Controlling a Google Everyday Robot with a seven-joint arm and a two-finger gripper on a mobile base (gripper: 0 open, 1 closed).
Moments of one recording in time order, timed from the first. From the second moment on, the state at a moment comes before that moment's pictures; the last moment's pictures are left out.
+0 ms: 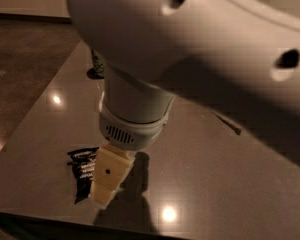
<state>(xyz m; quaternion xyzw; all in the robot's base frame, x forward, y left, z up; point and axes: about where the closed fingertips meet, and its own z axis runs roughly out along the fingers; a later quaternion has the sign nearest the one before) 0.354 0.034 0.909 -0.55 0.83 0.03 0.11</state>
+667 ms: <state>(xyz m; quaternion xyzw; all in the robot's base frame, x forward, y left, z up) 0.352 0.078 0.875 -0.50 0.86 0.04 0.09</state>
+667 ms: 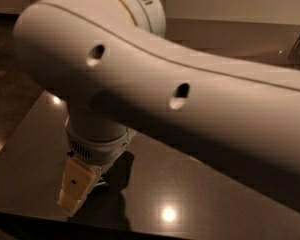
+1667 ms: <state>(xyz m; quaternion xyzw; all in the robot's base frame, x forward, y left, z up) 0.368 0.112 0.835 -0.48 0.87 0.04 0.06</state>
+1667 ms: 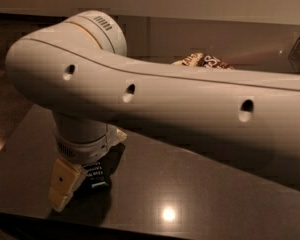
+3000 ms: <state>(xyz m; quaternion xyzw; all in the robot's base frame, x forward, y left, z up) 0.373 0.099 0.841 -0.48 0.88 0.05 0.06</state>
